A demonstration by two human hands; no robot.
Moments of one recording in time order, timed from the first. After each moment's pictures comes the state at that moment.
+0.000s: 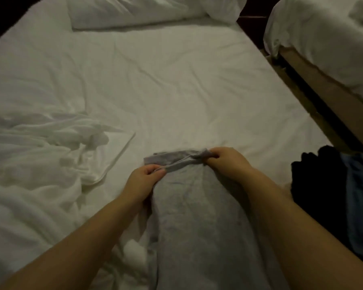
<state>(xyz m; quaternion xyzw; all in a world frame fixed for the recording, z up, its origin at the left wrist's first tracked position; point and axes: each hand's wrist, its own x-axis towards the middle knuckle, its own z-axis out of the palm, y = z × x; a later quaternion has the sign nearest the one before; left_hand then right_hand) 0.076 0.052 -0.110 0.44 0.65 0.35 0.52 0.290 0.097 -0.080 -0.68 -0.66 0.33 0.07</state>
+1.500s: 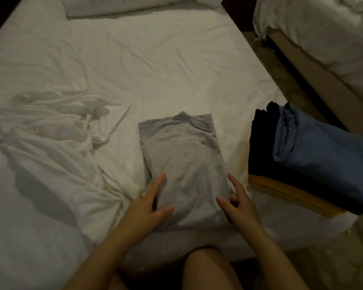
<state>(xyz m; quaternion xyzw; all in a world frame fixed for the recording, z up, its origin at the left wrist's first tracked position) 0.089 -0.134 -0.061 0.65 0.58 0.19 0.46 0.334 -0.150 -0.108 -0.67 -0.48 0.45 0.33</state>
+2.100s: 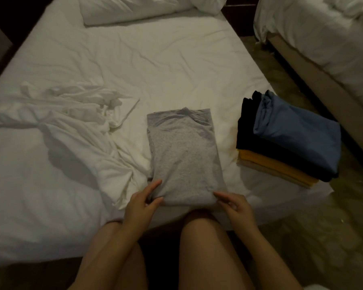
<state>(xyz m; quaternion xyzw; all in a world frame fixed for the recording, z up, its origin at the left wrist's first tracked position) 0.078 -0.215 -0.083 0.57 0.65 0.29 0.40 0.332 -0.235 -0.100 -0.64 -0.56 0.36 0.38</state>
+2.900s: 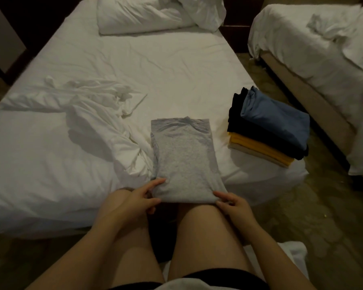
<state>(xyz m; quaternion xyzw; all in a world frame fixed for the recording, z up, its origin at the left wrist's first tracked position) 0.076 -0.312 0.013 0.54 0.60 0.17 0.57 0.336 -0.326 -0.075 -0.64 -0.46 0.50 0.35</state>
